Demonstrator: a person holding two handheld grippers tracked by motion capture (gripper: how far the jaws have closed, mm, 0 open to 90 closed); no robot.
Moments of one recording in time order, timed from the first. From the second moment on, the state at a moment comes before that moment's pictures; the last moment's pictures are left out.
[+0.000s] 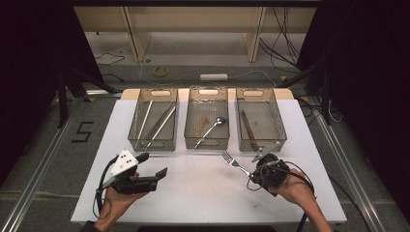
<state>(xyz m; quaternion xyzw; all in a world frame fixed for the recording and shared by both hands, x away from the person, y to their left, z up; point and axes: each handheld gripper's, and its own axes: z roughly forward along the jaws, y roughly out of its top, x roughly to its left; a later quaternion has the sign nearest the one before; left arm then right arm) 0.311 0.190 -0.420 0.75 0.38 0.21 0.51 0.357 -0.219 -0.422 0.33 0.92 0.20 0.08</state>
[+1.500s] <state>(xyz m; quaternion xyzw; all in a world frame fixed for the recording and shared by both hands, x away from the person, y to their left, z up) 0.312 0.192 -0.420 0.74 0.38 0.20 0.51 0.480 -0.242 -0.360 0.43 0.85 0.29 0.13</state>
